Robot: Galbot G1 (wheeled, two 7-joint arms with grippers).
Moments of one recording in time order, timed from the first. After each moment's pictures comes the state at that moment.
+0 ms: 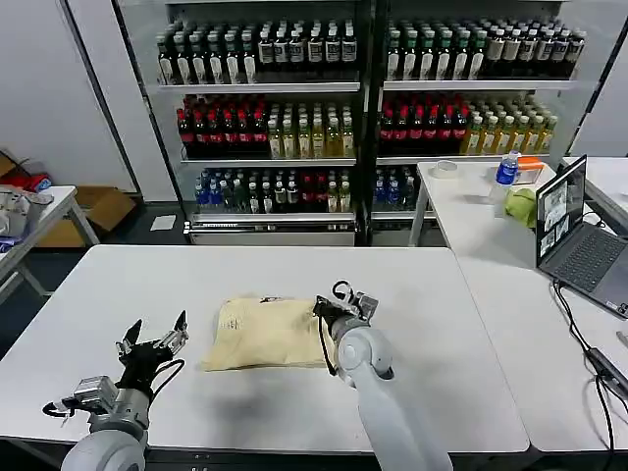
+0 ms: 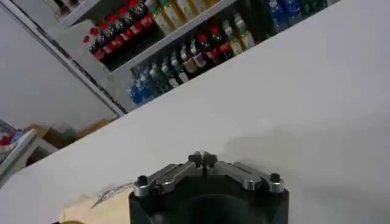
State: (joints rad) left arm 1.44 -1.14 -0.59 -2.10 -0.61 0.26 -0.31; right arm -0.78 1.58 0.16 1.49 0.83 -0.54 0.44
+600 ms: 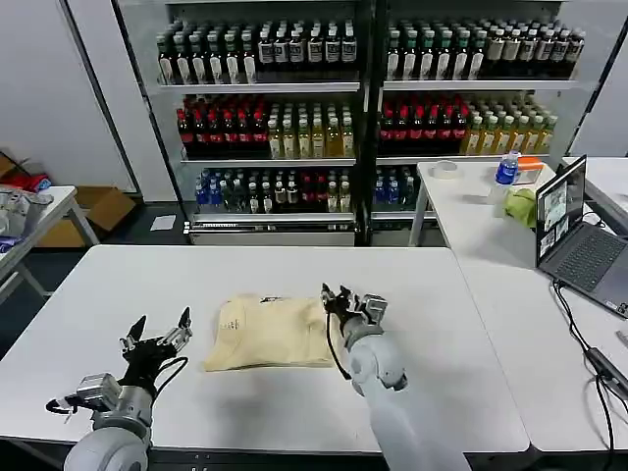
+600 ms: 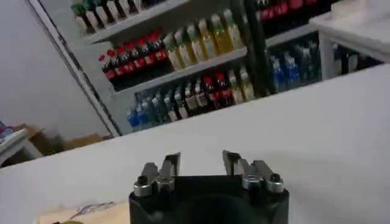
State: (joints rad) left arm 1.43 -1.14 -0.57 -2.10 -0.61 0.26 -0.31; right arm -0.84 1.49 0.13 1.59 0.59 -0.46 0.34
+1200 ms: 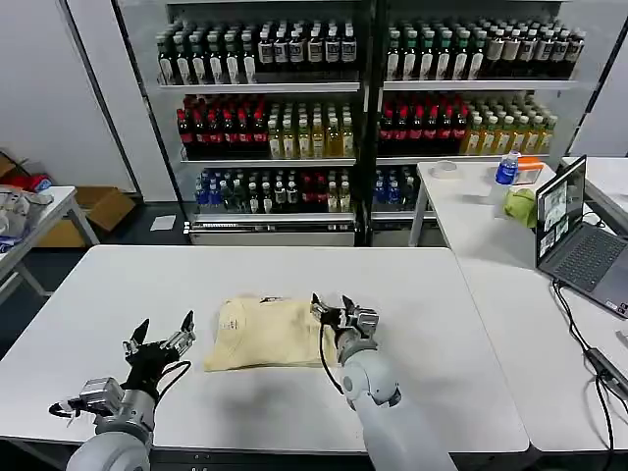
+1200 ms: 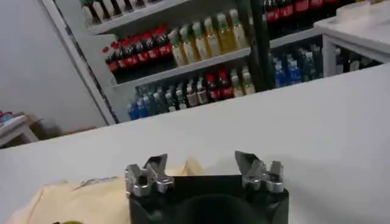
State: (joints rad) left arm 1.44 -1.14 -0.57 -2.11 -0.61 0.25 -0.31; right arm -0.88 1.53 0.12 1.57 0.50 -0.43 0.32
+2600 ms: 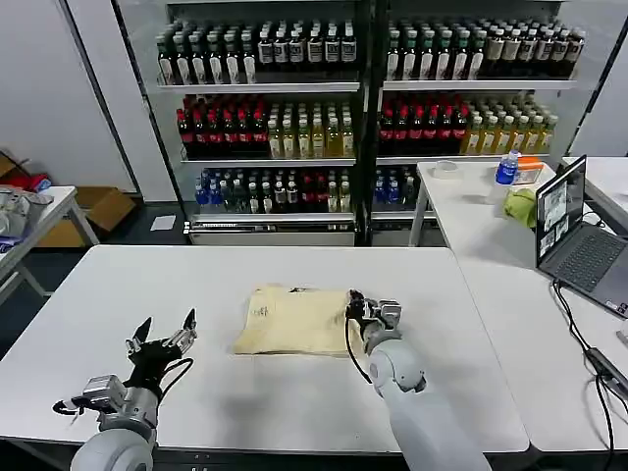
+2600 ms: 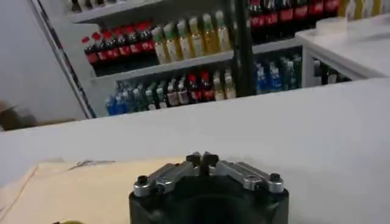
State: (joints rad) left arm 1.43 -1.15 -0.55 -2.10 -0.61 0.25 -0.31; right arm -0.83 1.42 0.15 1.53 0.49 -0.42 0.28
